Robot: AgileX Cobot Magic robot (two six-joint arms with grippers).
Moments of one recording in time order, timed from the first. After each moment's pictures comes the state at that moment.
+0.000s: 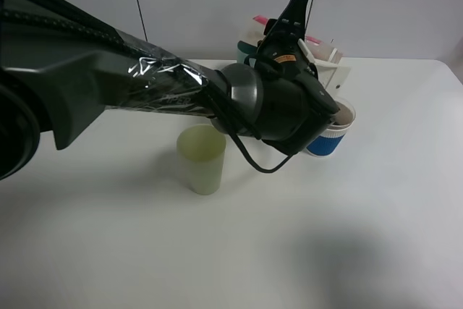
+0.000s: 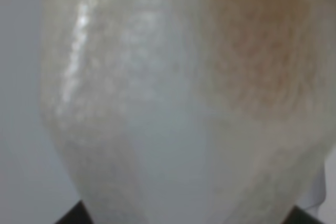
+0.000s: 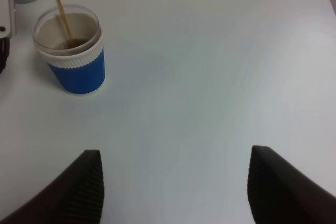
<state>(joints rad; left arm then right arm) -1.06 2.30 -1.62 -1.41 -1.18 2.77 0.01 0.00 -0.50 0.03 1.07 -0.10</state>
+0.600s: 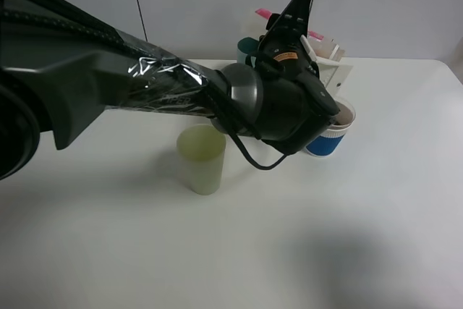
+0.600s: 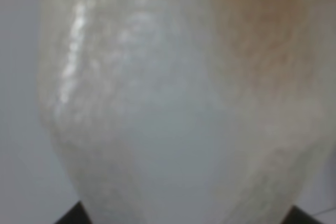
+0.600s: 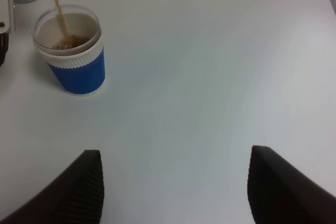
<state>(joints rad) -1.06 2.30 -1.62 -1.37 -1.20 2.77 0.01 0.00 -0.50 0.03 1.07 -0.10</state>
